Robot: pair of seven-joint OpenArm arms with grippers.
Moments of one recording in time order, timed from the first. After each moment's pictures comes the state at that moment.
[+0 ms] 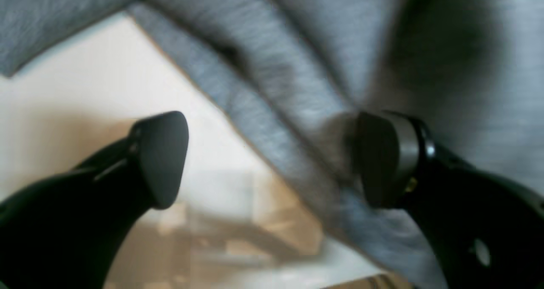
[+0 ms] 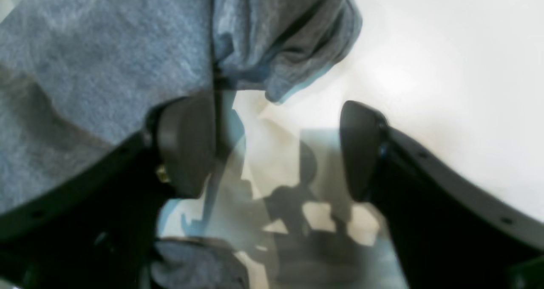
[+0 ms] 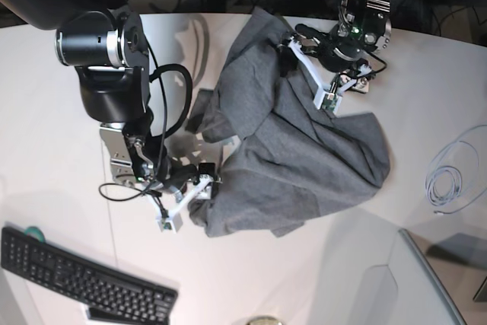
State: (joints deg) left arm 19.7 -11.7 5.8 92.9 -7.3 -9.0 36.6; right arm 28.3 -6.1 6.9 30.7 5.1 18.2 -25.1
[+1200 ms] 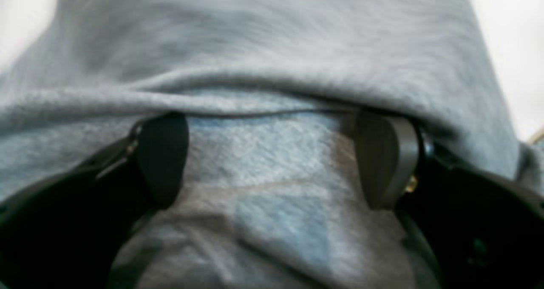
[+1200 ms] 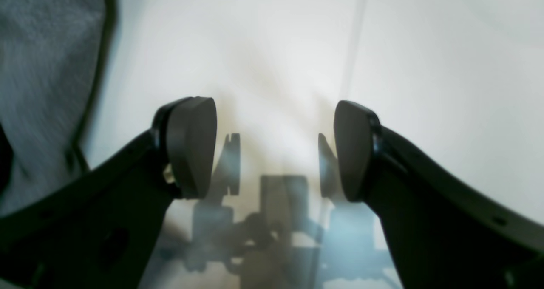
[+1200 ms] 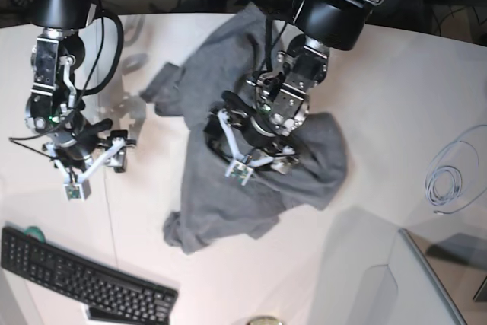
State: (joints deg) left arm -9.3 -0.2 24.1 55.7 4.7 -4.7 19.1; right arm 2.8 3.5 13.6 76.8 5.3 18.3 -37.4
